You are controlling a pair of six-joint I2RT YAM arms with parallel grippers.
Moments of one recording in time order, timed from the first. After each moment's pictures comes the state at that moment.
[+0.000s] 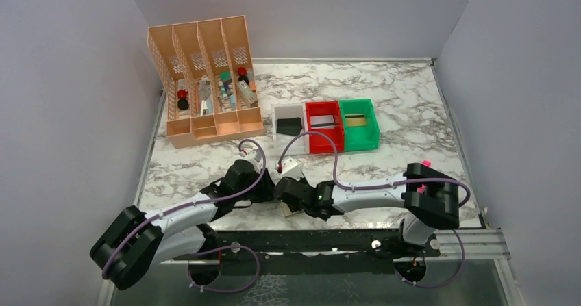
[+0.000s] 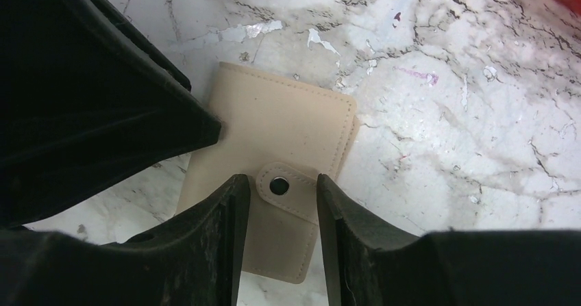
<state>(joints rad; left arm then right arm) -0.69 1.06 0.23 0.15 0.21 -0.79 1.31 1.67 0.92 -0.23 0.51 0.55</state>
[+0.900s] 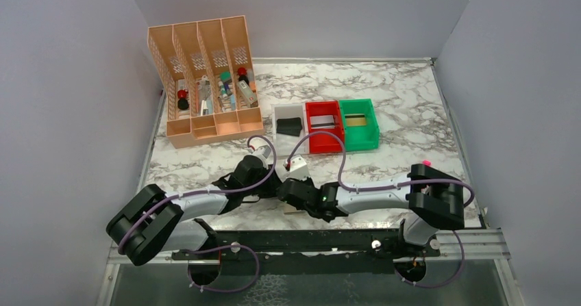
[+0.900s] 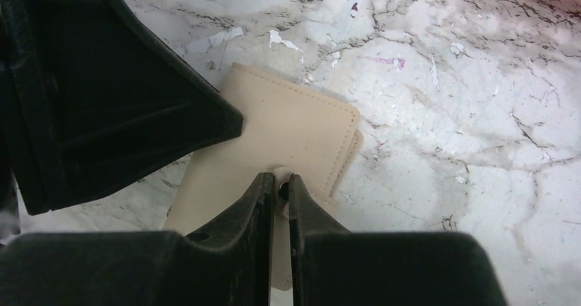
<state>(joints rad) -0.72 1.25 0.28 0.31 0.20 -0.82 1.31 1.65 0.88 -0.21 0.58 0.66</state>
